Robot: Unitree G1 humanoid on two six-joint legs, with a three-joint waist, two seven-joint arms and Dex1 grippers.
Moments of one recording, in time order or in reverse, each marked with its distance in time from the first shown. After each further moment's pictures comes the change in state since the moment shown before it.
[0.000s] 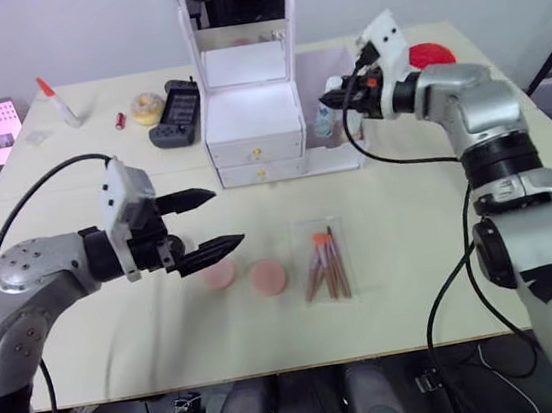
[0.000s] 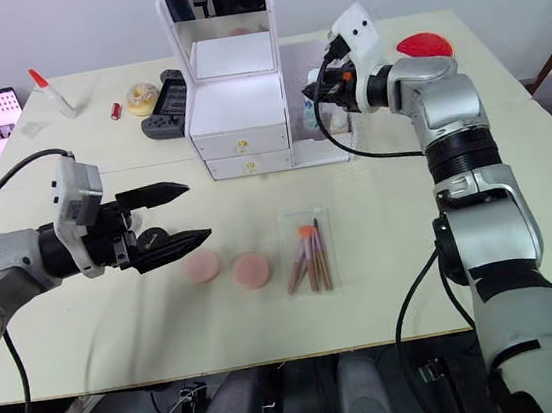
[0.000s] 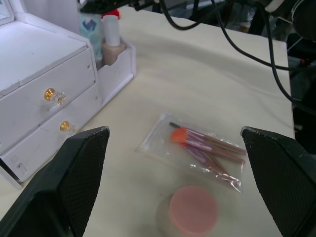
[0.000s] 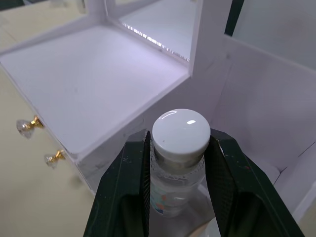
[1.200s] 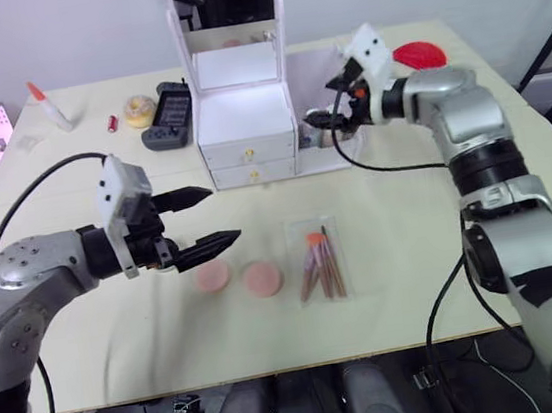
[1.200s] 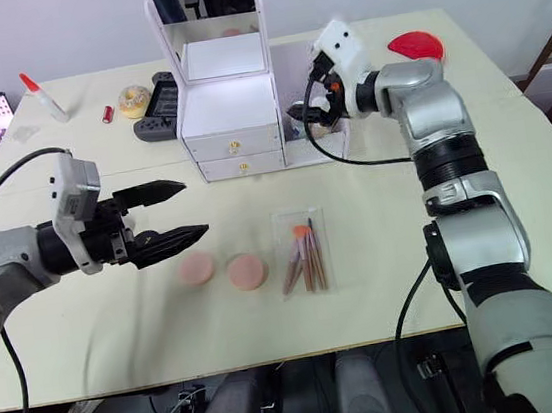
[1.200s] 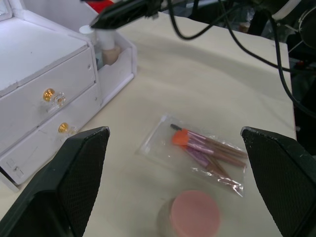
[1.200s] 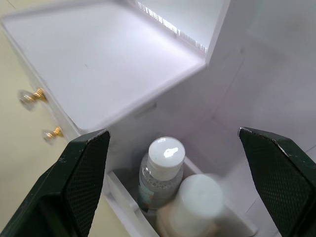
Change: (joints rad) left arm -0.012 0.011 0.000 0.039 -0.005 0.009 -0.012; right arm 0.039 -0.008 -0.032 -0.193 -0.062 0.042 0.081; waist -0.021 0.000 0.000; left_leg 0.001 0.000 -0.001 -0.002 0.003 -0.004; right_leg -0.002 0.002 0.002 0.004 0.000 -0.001
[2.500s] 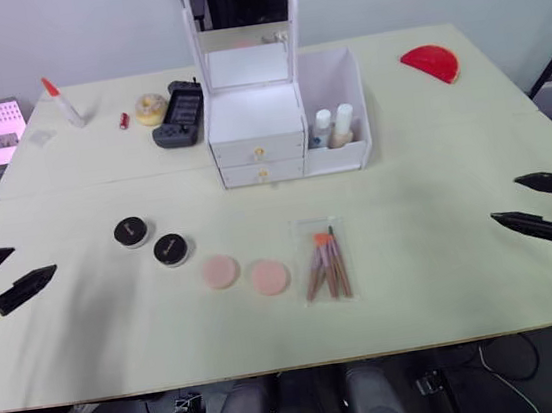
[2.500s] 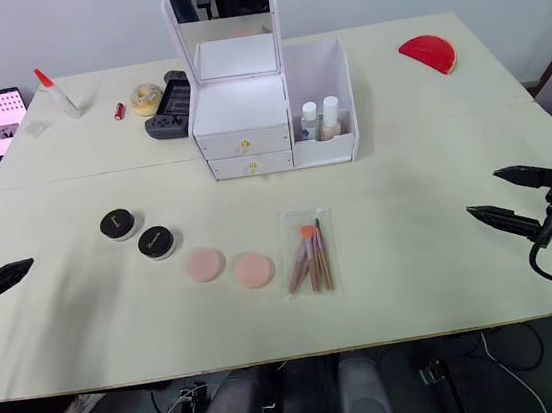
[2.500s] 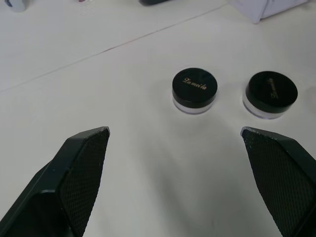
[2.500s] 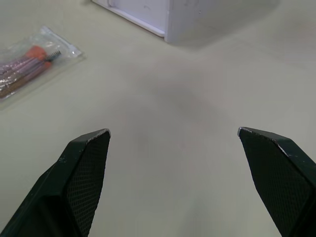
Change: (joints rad) left arm 0.407 0.138 0.462 0.588 0.360 -0.326 -0.263; right arm 1.157 -0.470 -0.678 -0.541 0.349 -0.045 0.272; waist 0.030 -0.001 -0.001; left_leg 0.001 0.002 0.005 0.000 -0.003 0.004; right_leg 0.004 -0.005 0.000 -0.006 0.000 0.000
